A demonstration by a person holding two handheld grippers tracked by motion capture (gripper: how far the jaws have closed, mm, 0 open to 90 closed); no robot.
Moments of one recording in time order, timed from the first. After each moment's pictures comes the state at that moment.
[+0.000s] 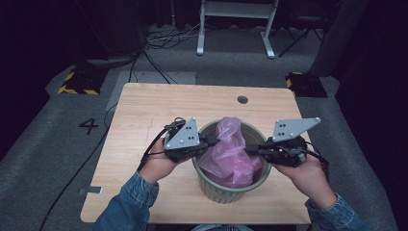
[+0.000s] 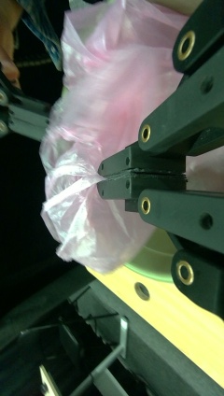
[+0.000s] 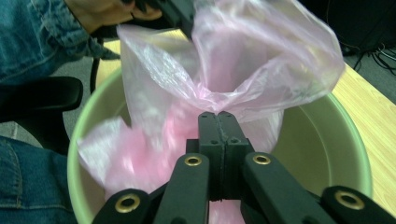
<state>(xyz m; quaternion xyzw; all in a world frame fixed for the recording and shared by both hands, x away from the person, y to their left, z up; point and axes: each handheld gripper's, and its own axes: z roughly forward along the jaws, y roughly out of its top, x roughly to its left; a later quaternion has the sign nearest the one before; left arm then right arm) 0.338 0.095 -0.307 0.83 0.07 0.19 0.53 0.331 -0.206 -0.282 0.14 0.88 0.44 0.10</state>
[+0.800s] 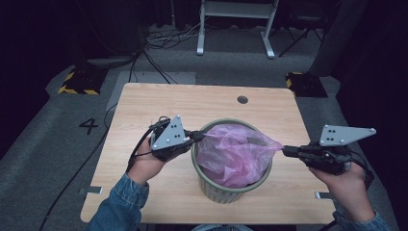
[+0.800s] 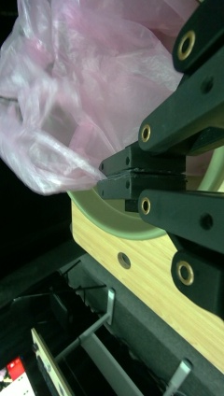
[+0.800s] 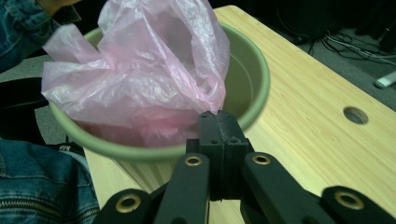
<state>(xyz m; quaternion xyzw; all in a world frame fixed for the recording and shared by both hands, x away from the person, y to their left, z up) 0.335 0.119 -0.304 0.82 0.10 0.23 0.51 0.313 -0.296 -0.283 0.21 0.86 0.45 0.13</state>
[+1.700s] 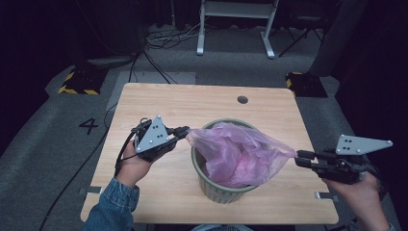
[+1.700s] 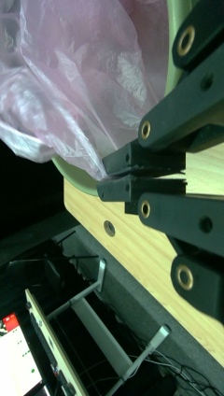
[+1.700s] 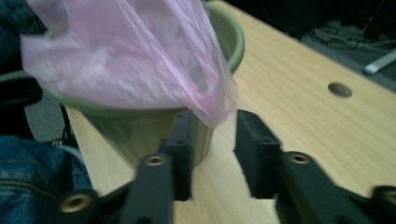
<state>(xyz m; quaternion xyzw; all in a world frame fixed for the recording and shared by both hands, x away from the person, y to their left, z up) 0.332 0.150 -0.315 0.80 0.14 0.28 0.51 0.304 -0.334 -0.302 0.25 0.84 0.47 0.14</state>
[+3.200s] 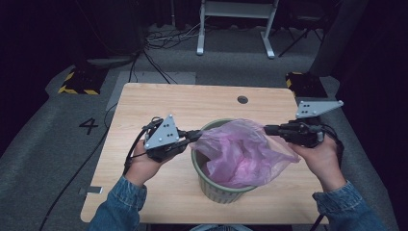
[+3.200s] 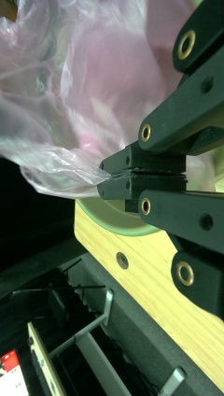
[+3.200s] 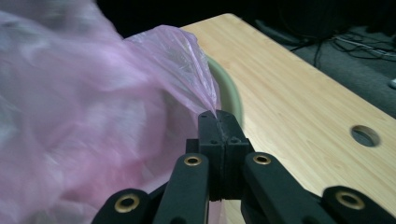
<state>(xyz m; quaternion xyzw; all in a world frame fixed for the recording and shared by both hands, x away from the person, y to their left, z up) 0.329 0.137 -0.310 0.80 0.12 0.22 0.54 0.379 -0.268 -0.286 0.23 0.85 0.47 0.11</state>
